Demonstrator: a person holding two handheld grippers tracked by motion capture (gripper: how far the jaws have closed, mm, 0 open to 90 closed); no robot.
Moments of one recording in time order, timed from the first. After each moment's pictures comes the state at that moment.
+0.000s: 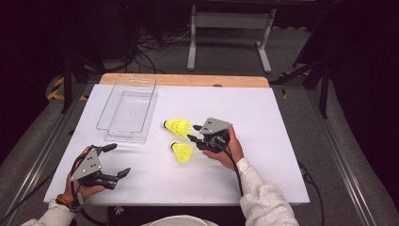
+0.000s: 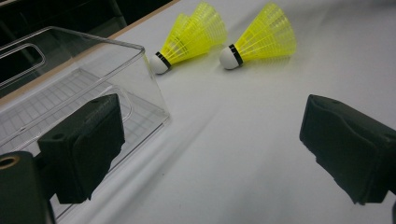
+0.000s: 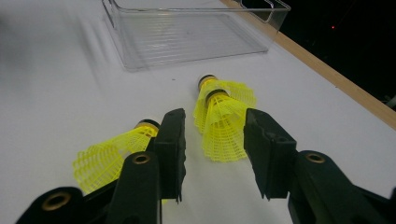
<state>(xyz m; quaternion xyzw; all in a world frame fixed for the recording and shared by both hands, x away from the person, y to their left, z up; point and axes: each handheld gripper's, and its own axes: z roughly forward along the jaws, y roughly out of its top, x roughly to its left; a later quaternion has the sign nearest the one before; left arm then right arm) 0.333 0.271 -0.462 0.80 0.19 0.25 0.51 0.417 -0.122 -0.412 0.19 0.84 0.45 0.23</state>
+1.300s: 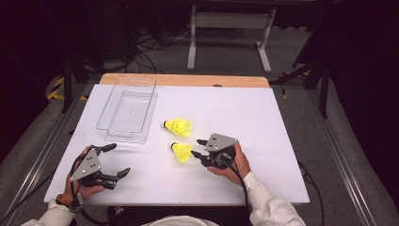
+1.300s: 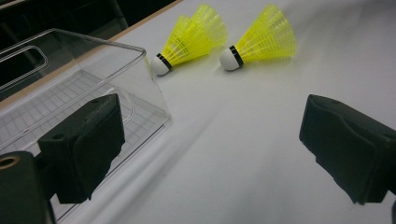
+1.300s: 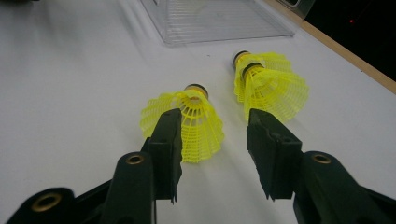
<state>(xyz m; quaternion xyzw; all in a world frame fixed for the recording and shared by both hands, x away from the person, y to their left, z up) 0.332 0.271 -0.461 0.80 0.19 0.26 0.51 0.373 -0.135 -0.421 0.17 0.86 0.44 0.22</state>
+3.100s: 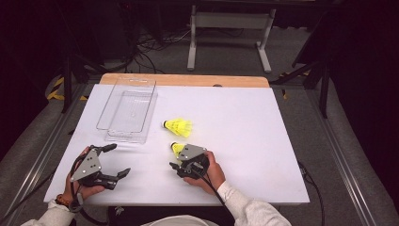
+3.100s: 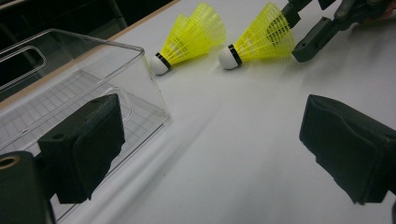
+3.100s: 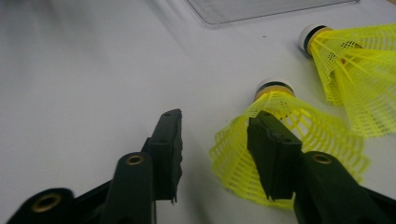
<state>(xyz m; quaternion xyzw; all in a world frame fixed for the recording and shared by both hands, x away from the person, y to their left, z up) 0.332 0.272 -0.462 0.80 0.19 0.26 0.50 0.366 -0.064 -0.462 0.20 0.87 0.41 0.18</state>
